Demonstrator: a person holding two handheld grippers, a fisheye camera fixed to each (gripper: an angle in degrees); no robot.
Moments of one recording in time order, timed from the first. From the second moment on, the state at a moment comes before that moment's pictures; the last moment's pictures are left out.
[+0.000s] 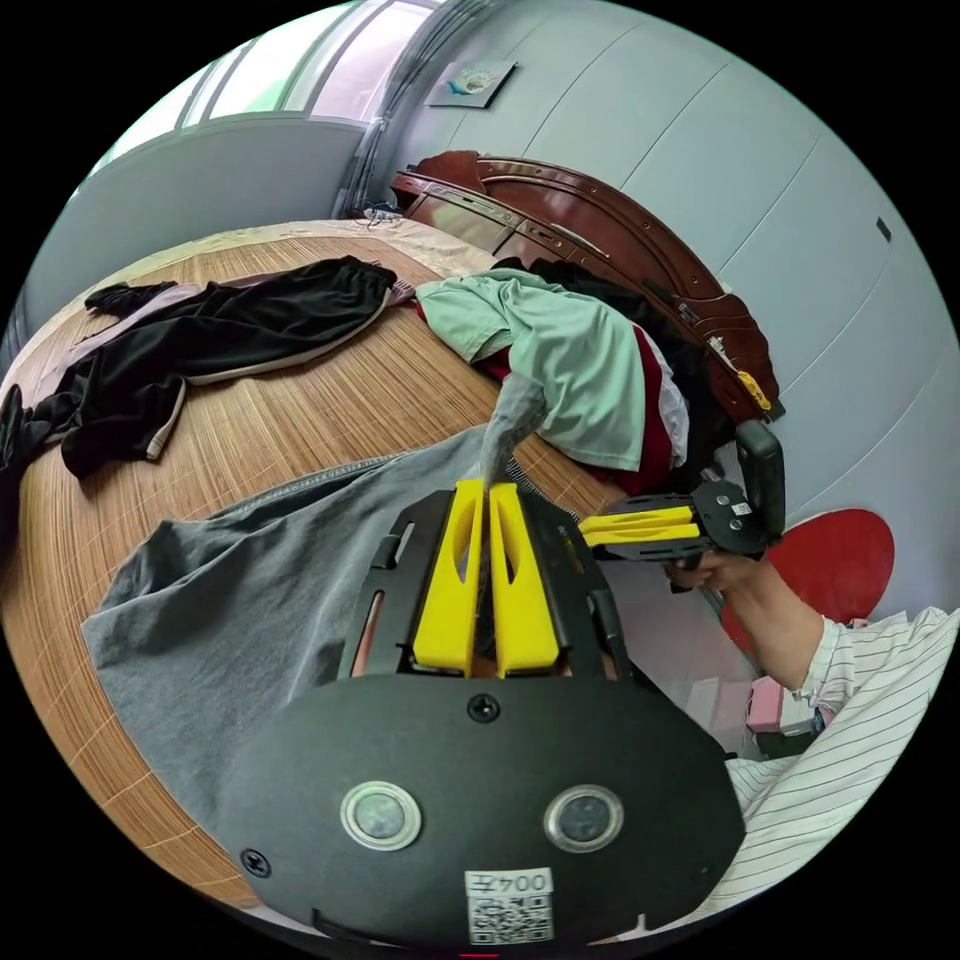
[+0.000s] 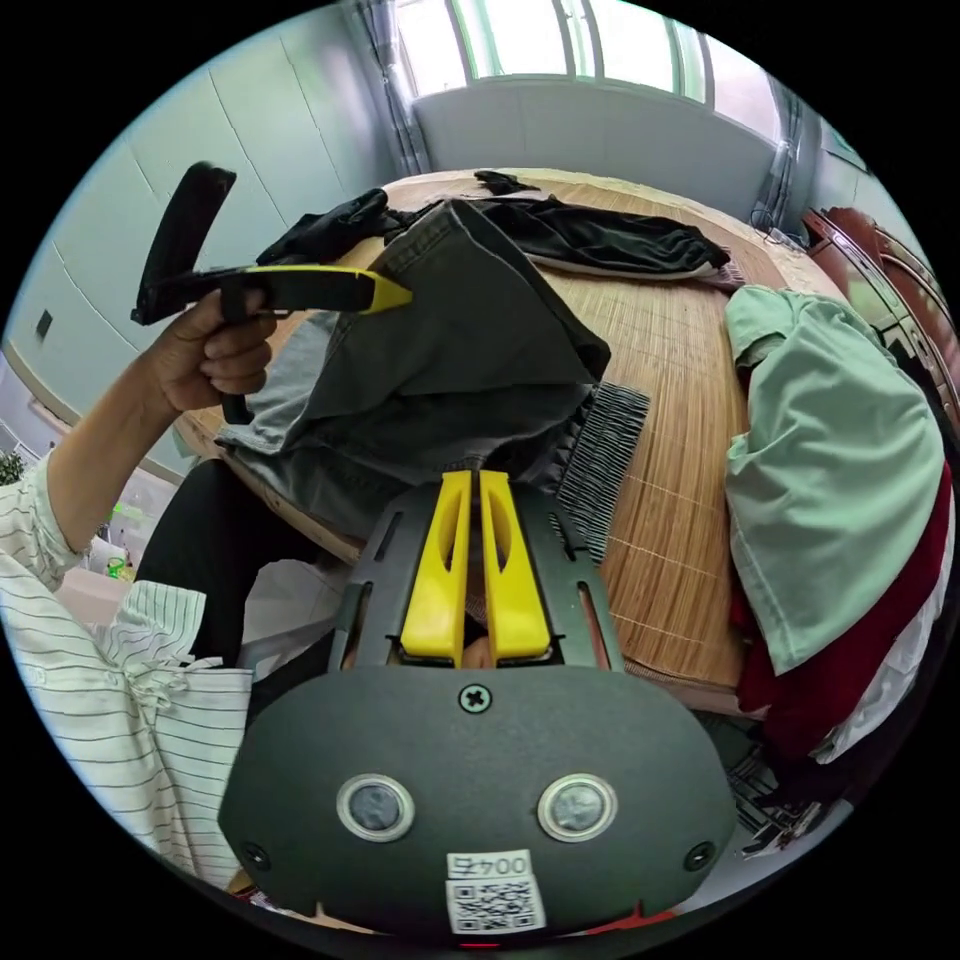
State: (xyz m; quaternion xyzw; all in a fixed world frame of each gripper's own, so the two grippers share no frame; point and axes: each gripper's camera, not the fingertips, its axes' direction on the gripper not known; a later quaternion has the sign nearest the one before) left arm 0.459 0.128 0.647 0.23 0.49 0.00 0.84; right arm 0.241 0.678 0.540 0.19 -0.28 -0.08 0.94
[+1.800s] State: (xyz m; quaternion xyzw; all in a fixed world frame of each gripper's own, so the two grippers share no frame) left arm 0.443 0.299 0.976 0.16 0.45 -0.29 0.83; right arm -0.136 0.365 0.587 0.12 -0.32 -0.18 0.92
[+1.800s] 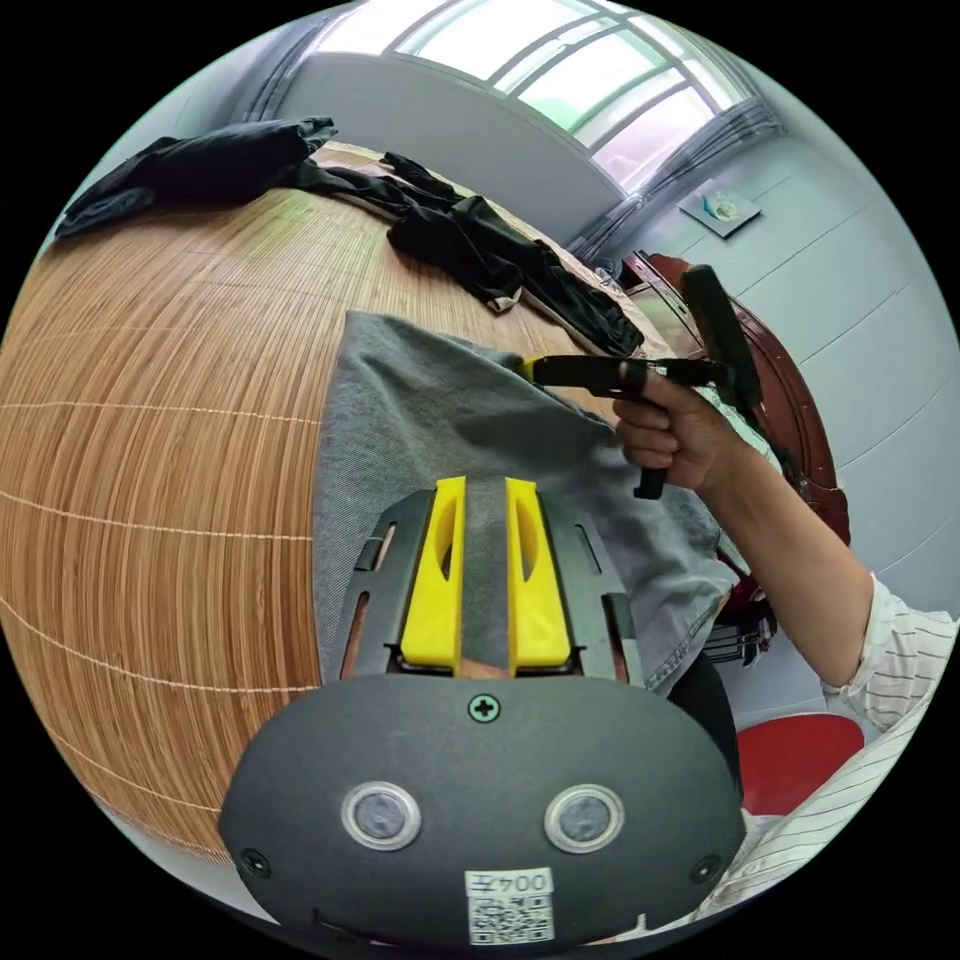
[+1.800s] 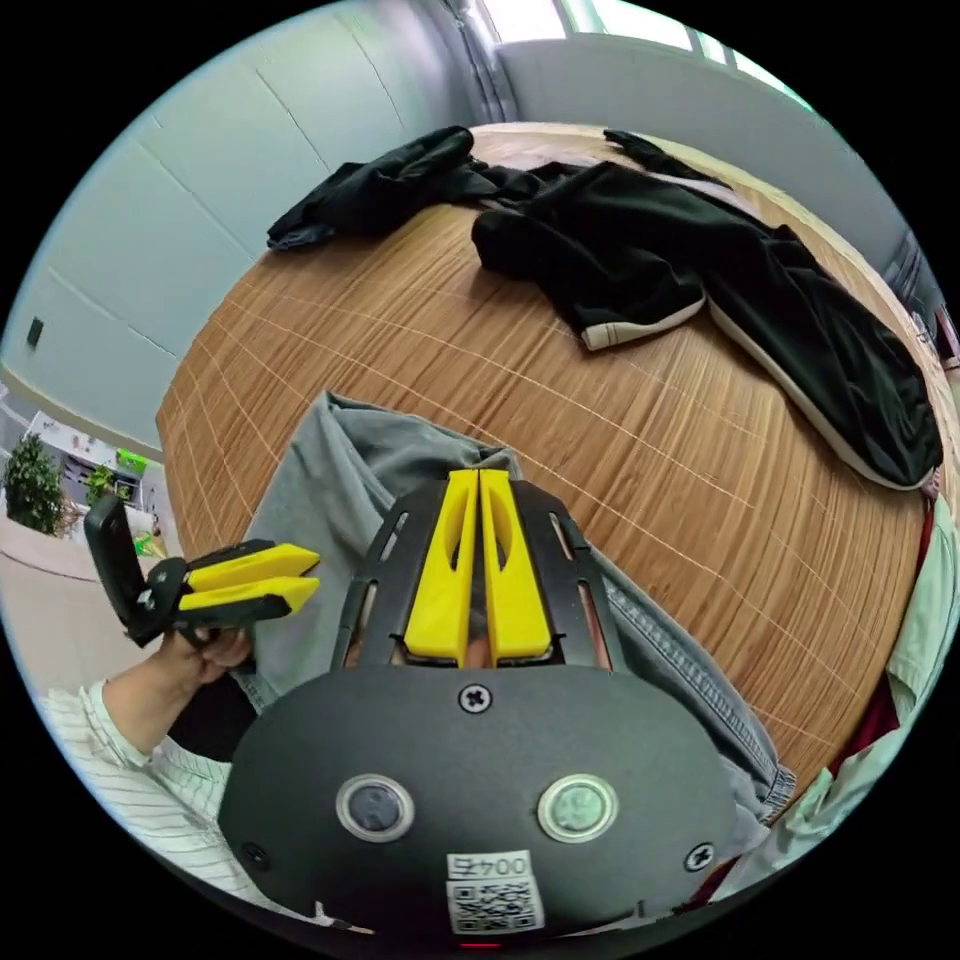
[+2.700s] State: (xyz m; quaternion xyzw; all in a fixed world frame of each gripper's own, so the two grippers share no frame) left arm 0.446 0.282 1.004 0.10 0.41 -0.20 0.89; right arm -0.291 0.728 0.576 0.23 -0.45 -0.19 0.84
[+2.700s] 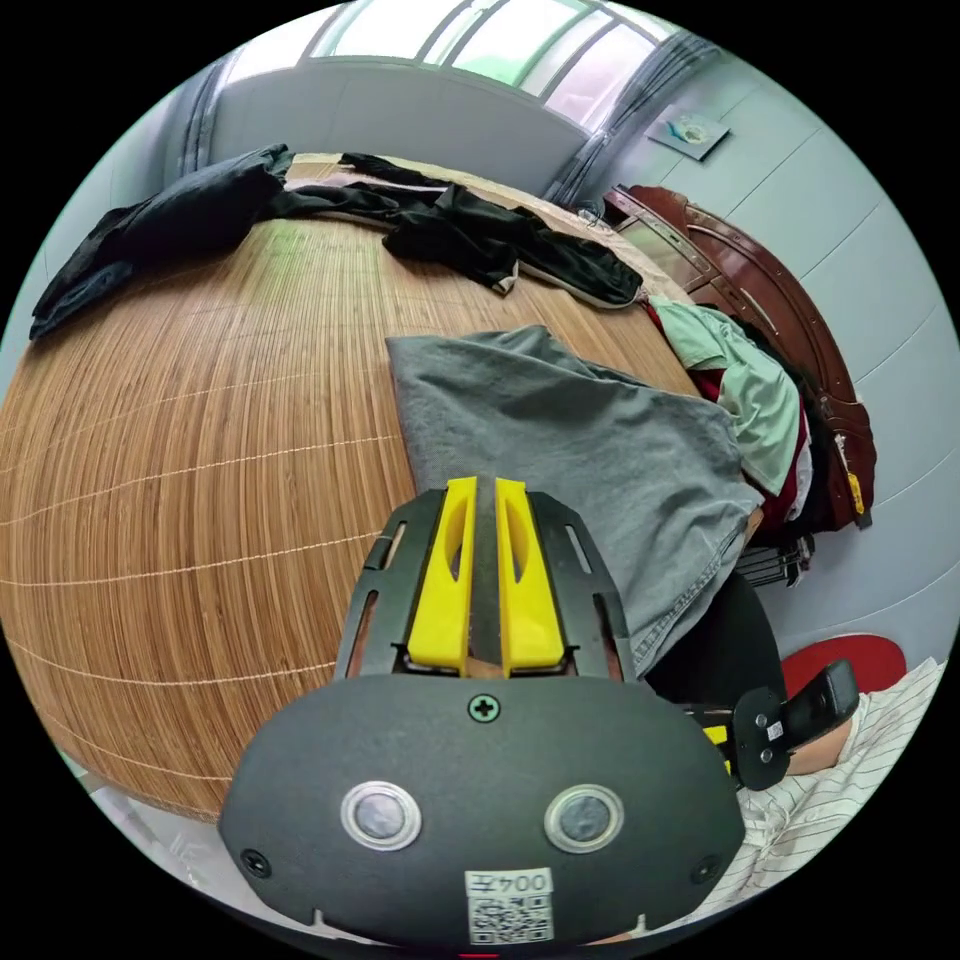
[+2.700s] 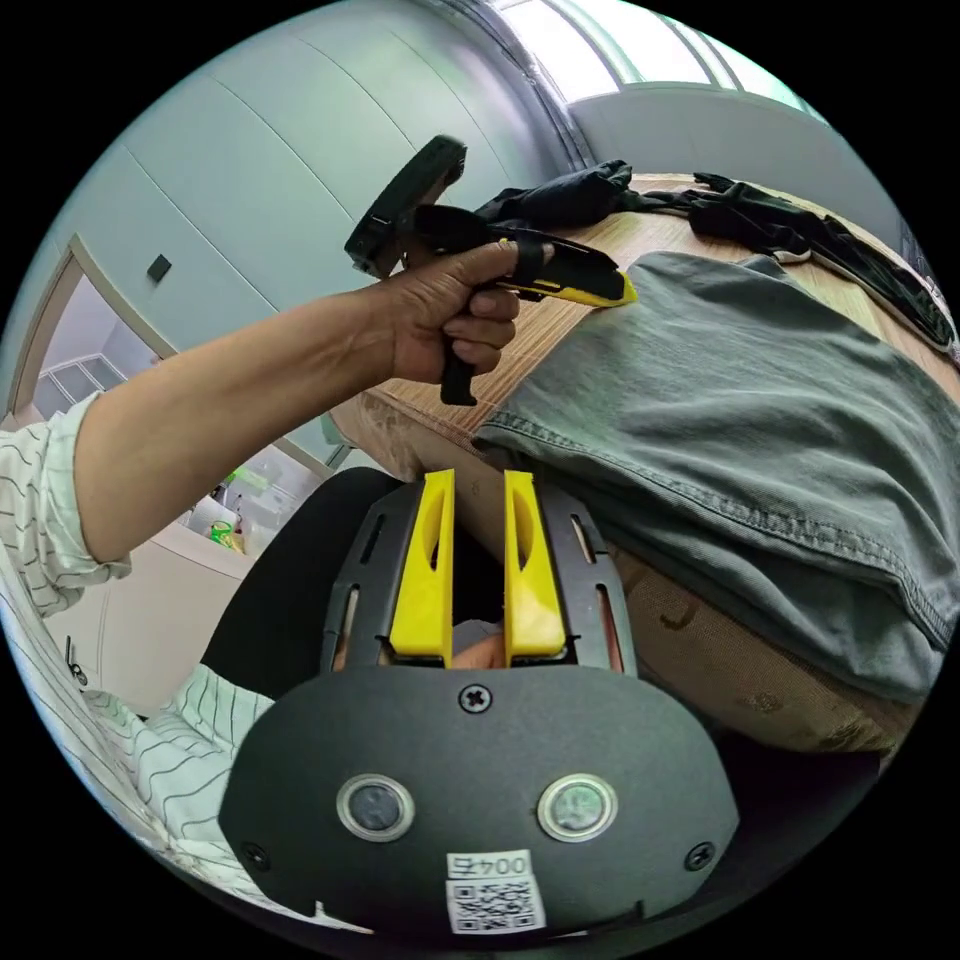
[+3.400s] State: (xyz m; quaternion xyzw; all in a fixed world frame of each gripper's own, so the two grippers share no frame) left arm 0.461 0.268 1.020 0.10 0.43 -0.22 0.87; right arm -0.350 0.761 0.546 0.27 -0.41 -0.21 0.84
